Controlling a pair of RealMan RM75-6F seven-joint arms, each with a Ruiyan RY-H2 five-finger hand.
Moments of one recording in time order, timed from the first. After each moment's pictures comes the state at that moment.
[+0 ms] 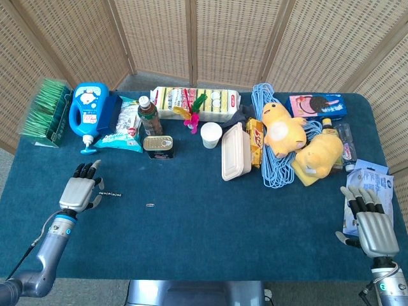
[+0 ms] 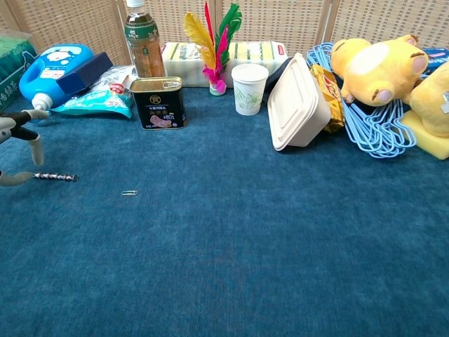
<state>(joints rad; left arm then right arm) -0.43 -1.53 -0.09 -1.22 1.28 1.06 0.24 0.10 -1.12 0.05 -1.66 -1.45 1.40 -0.12</state>
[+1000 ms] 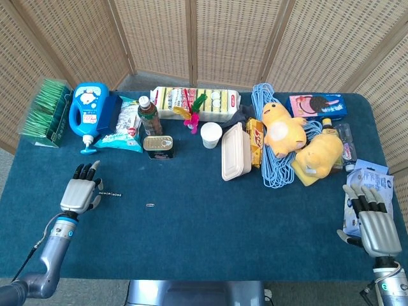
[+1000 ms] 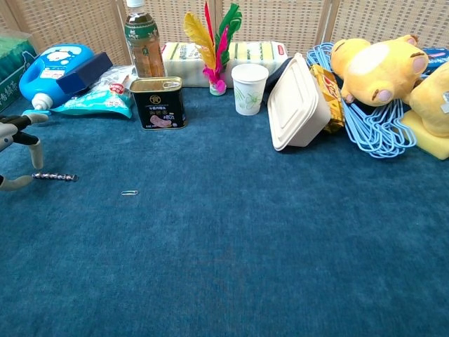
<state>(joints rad) -0.42 -1.60 -0.08 -1.13 1.29 1.11 0.26 0.09 -1.12 0.05 -1.65 -1.46 1.42 -0.10</state>
